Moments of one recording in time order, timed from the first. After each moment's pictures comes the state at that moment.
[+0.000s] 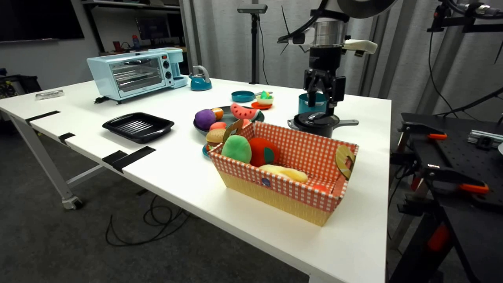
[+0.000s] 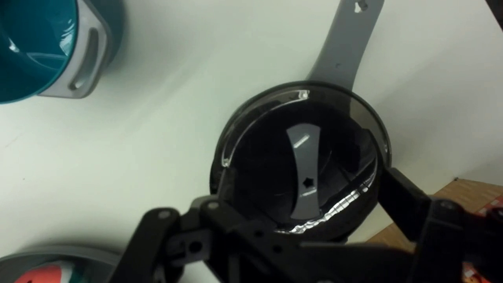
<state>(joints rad) -0.06 0.20 -0.05 -2.54 0.05 2.71 -0.89</state>
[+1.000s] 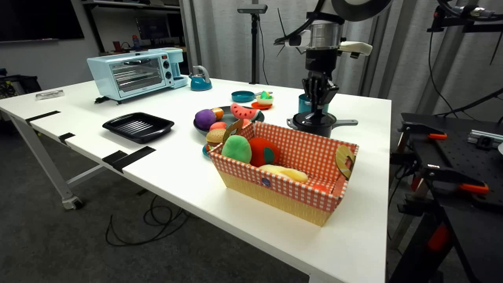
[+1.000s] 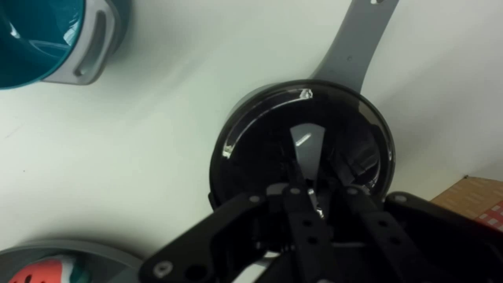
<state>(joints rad) -0.08 0.23 -0.03 -2.51 0.04 2.71 -0.89</state>
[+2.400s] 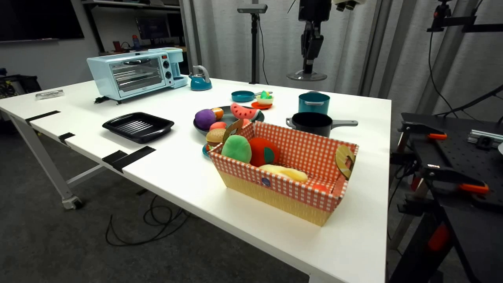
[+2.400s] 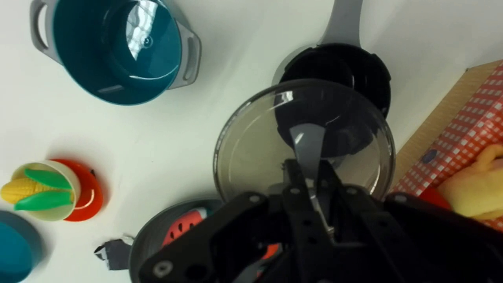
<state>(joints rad) -0.11 0.04 -0.08 -2.38 0.04 2.46 -0.63</state>
